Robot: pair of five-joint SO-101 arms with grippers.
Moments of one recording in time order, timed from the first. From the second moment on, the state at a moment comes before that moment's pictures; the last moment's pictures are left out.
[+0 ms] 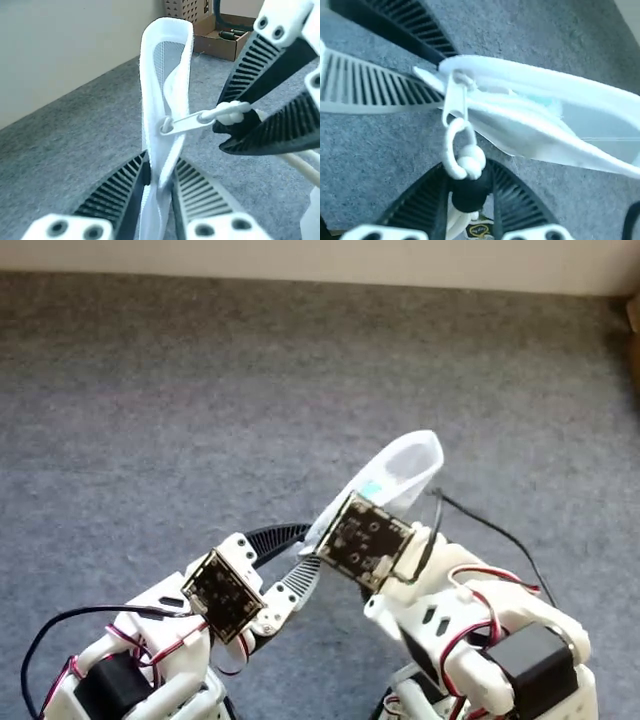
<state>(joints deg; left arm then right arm) 39.8 -96.4 62.6 58.5 -0.7 -32.1 -63.4 21.5 98.8 34.6</state>
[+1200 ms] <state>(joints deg) 41.6 -96.4 62.6 57.9 -0.7 -5.4 -65.2 21.7 80.8 26.2</state>
